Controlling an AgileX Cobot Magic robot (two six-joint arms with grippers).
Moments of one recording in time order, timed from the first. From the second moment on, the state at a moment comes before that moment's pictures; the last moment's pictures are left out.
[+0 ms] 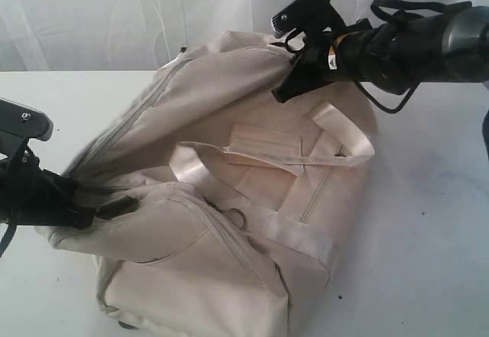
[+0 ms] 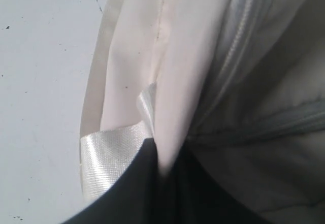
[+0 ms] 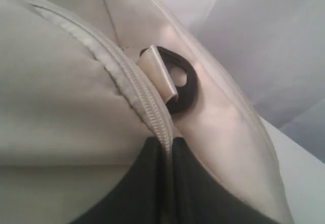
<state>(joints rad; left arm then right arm) -0.38 1.28 -0.48 1.64 0.07 -1.57 0.48 1.90 -1.32 -0.58 0.00 0.13</state>
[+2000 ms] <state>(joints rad) -0.37 1.10 -0.70 1.66 -0.44 -1.82 0.47 1.35 -1.30 0.33 1.01 -0.53</state>
